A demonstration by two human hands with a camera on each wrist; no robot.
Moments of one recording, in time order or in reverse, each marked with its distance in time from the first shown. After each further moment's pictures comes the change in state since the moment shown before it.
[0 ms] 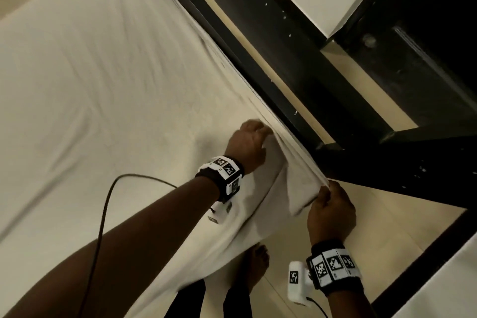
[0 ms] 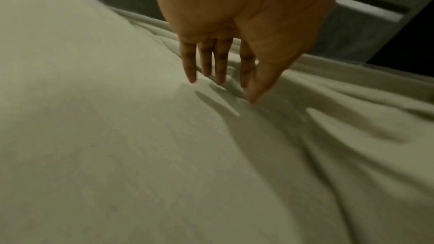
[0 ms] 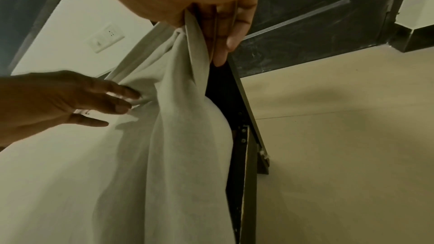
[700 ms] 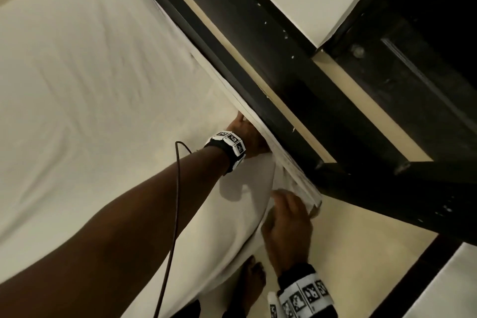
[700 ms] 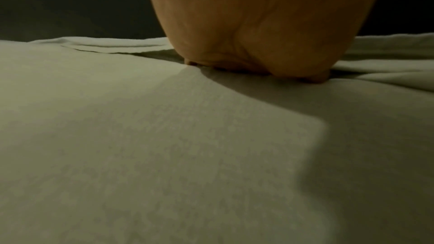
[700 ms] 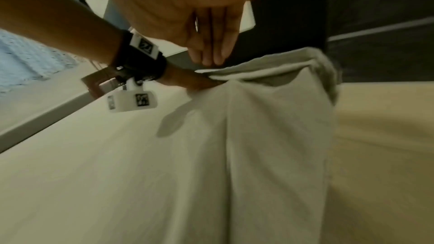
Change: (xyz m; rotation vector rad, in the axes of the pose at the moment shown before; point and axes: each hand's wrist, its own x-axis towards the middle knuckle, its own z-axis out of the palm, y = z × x) left_hand 0.099 -0.045 0.003 0.636 -0.206 0.317; right_hand -0.031 -0.057 0.040 -0.115 -0.128 -0.379
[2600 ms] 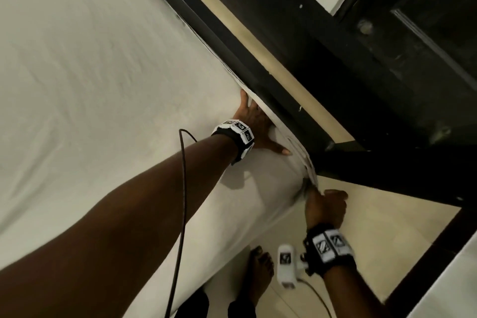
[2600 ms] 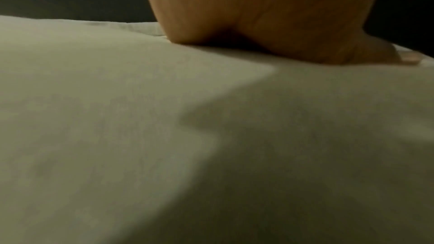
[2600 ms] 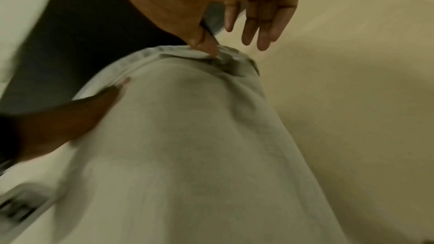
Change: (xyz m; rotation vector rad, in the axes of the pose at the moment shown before) left_hand 0.011 0.016 0.012 -0.198 -0.049 -0.098; right_hand 0.027 0.089 0.041 0.311 -0.043 1.112
